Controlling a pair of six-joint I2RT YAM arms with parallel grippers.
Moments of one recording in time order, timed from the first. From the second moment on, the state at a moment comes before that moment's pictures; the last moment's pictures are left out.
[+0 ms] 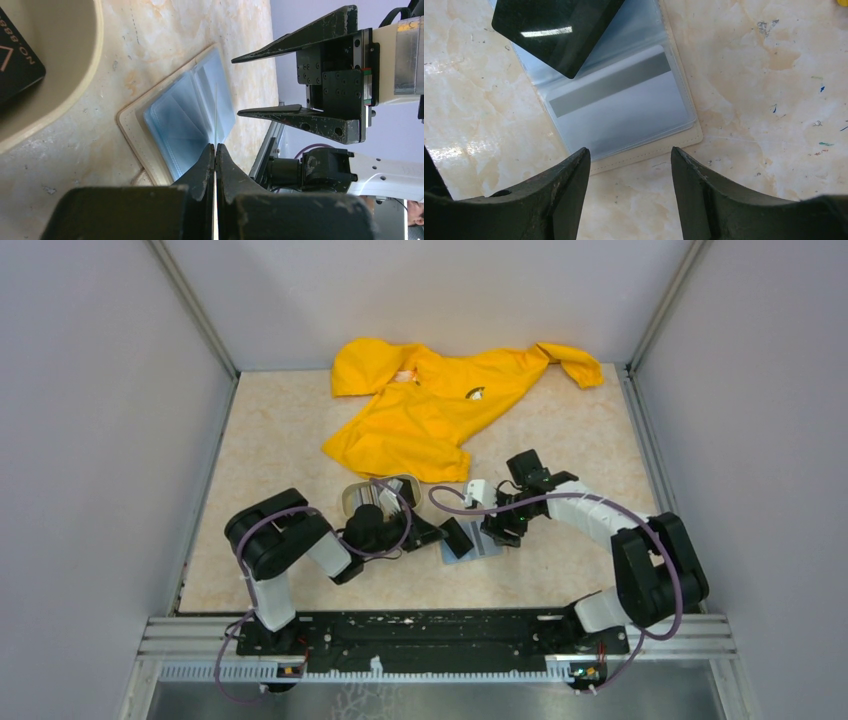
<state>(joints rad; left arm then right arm) -0.82 1.85 0.36 1.25 0.25 -1.14 0.40 1.42 0.77 -0.58 -0.45 -0.91</state>
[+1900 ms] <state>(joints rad) -0.83 1.87 0.67 0.70 0.36 -1.06 0.40 1.46 0.77 -0.57 -0.41 -0.88</state>
